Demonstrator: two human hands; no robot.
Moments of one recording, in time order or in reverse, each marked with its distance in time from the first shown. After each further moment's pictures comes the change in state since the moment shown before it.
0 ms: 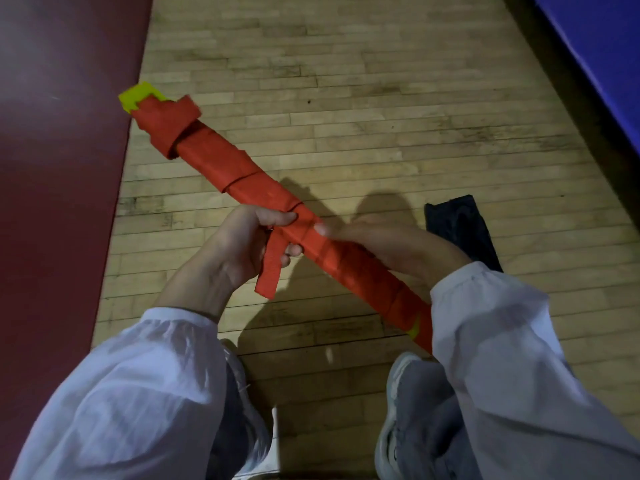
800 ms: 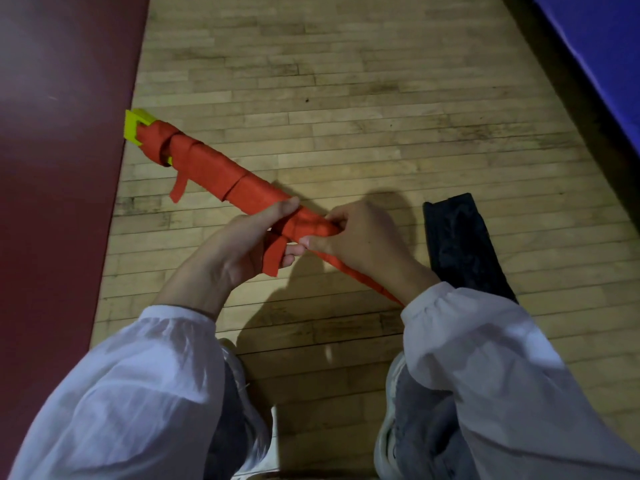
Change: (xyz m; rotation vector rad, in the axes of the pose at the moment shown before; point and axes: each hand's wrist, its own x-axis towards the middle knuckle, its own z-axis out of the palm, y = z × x) left_hand 0.008 -0.008 -0.001 0.075 0.091 0.015; right_hand -0.002 -0.003 0.028 -0.497 0.545 -0.299
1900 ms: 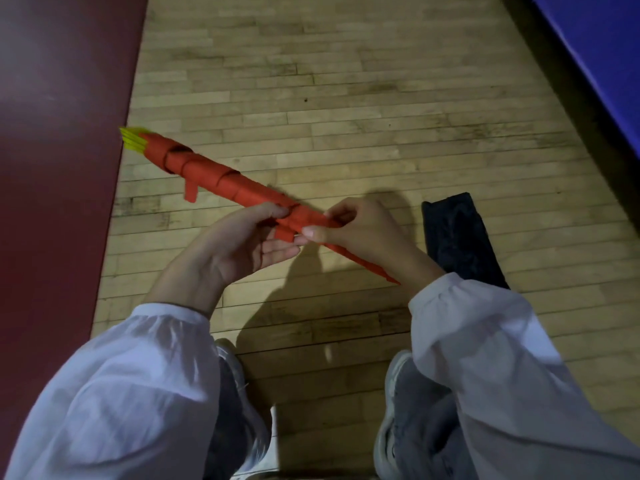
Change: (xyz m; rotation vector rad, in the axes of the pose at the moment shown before) left_hand 0.001 0.004 -0.005 -0.139 -0.091 -0.071; right_hand 0.009 0.013 -0.006 0.290 -0.108 0.113
